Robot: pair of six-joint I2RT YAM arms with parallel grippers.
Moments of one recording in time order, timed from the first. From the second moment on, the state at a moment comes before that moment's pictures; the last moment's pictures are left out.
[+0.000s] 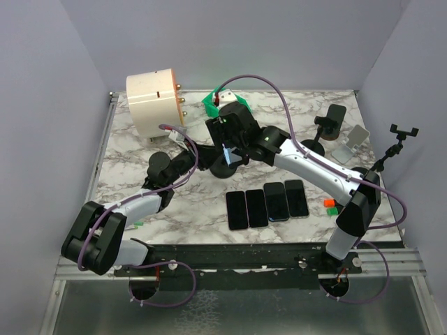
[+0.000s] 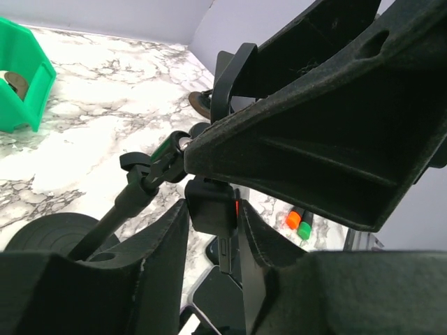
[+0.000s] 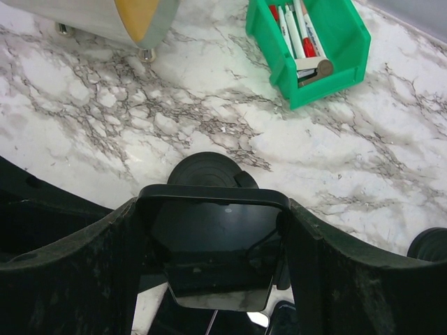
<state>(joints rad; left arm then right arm) -0.42 1.32 0.48 0.99 0.45 -0.67 0.90 1.73 1.68 -0.52 0.42 0.12</state>
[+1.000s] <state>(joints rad) -0.38 1.34 0.45 1.10 0.42 -0.75 0.81 1.66 1.54 -0.36 0.23 0.27</state>
